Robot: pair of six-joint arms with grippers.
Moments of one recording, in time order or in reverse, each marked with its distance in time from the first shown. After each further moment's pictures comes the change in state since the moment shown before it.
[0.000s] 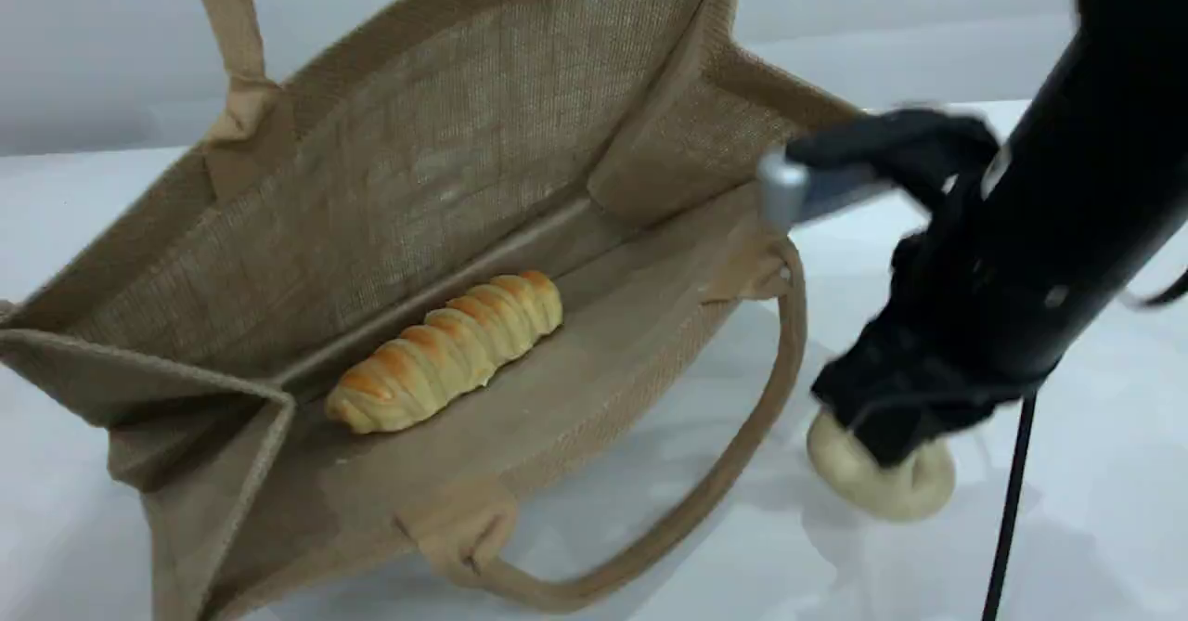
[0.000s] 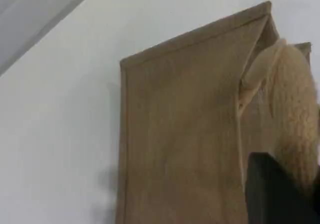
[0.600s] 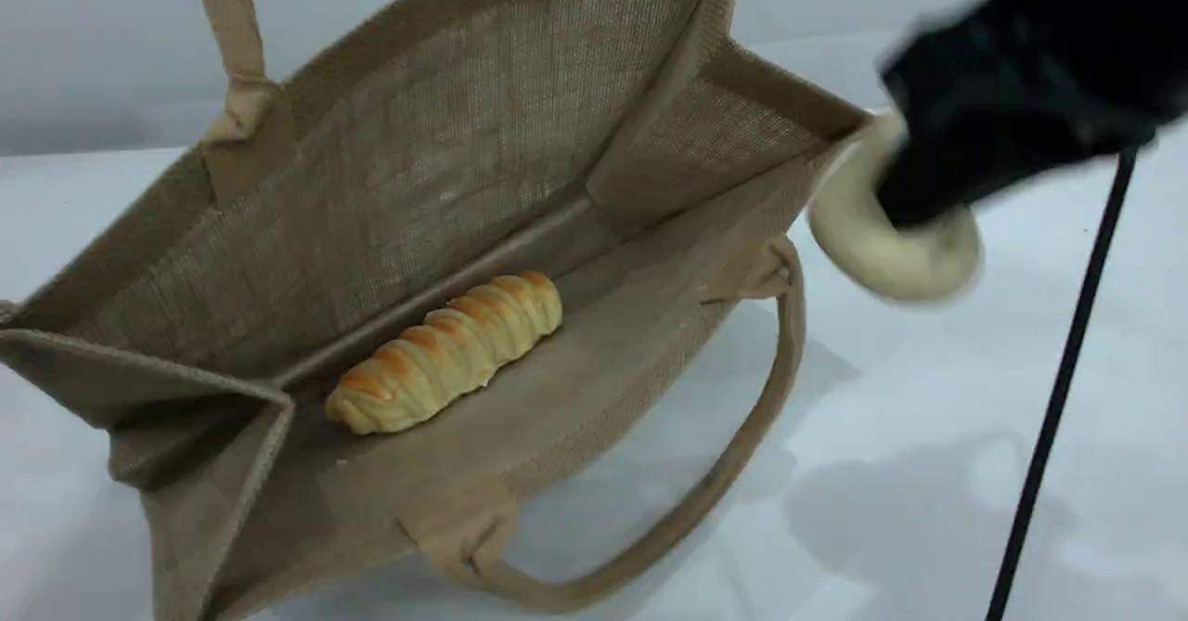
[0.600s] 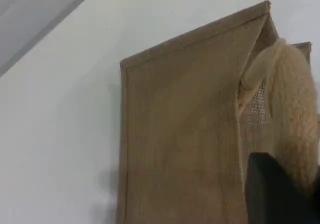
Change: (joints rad) left arm 0.000 0.000 0.000 0.001 0.000 0.005; right arm 0.001 -0.393 -0.002 0.086 0.113 0.056
